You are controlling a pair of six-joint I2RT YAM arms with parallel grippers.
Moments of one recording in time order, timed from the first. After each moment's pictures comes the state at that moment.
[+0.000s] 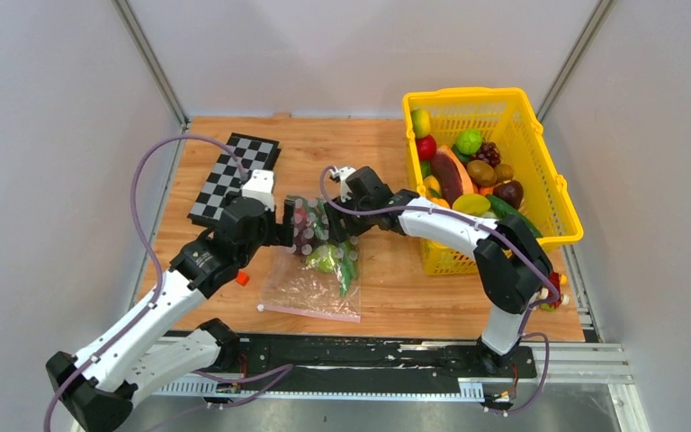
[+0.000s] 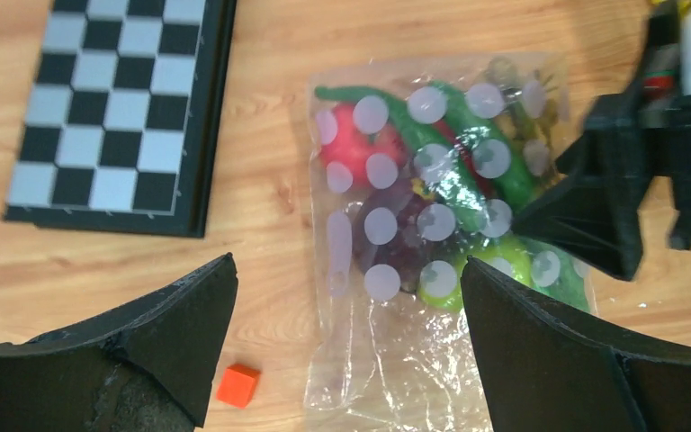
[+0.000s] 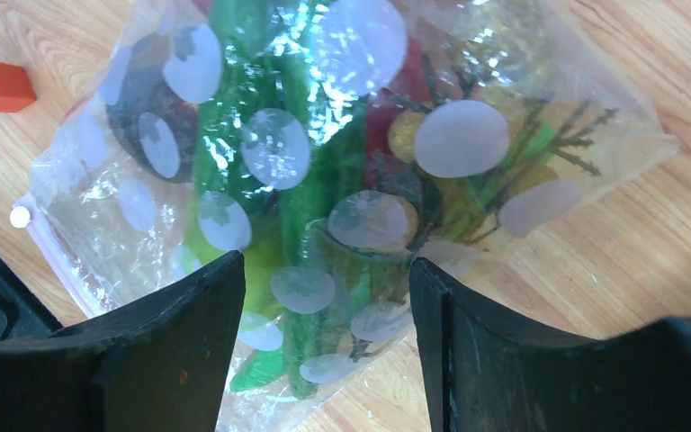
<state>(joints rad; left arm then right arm) -0.71 0.85 0.88 -0.54 -0.46 -0.23 0.79 1.79 1.28 -0.31 -0.15 0.23</state>
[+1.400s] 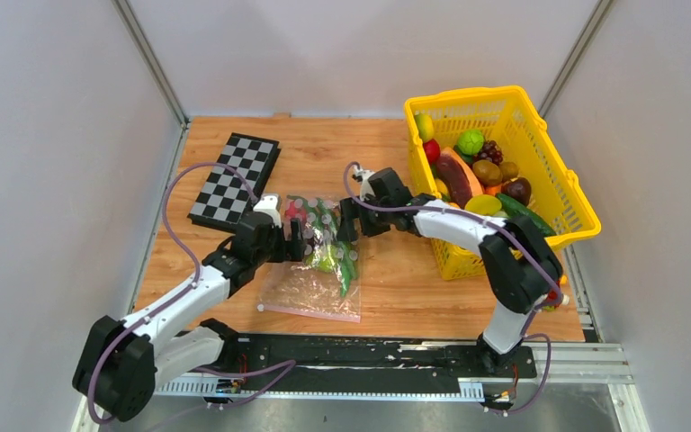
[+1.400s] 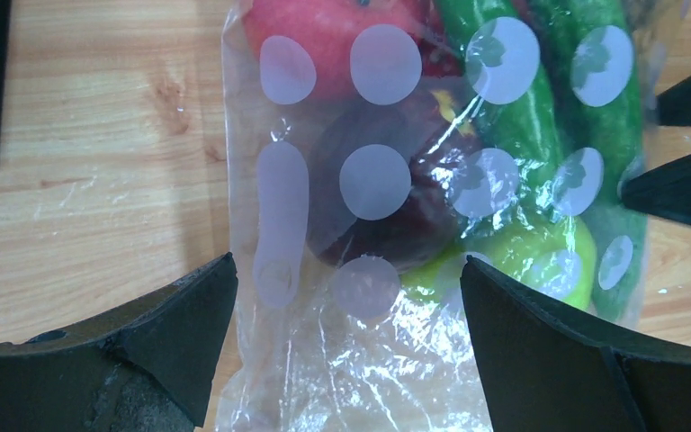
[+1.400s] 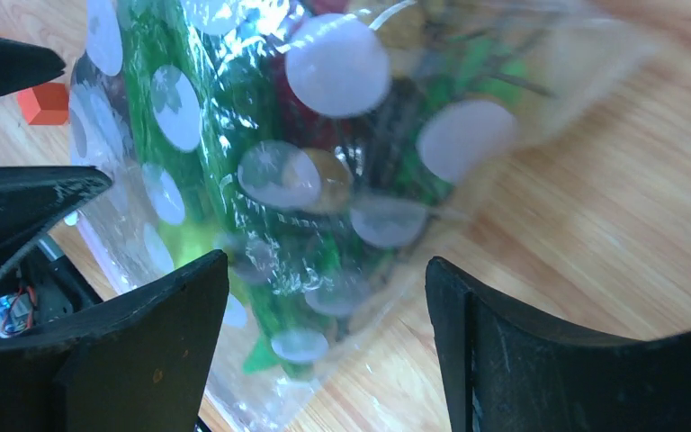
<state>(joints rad) -0.48 1.00 0.49 -0.15 -0.10 -0.40 0.65 1.71 1.10 -0.19 -0.29 0.36</state>
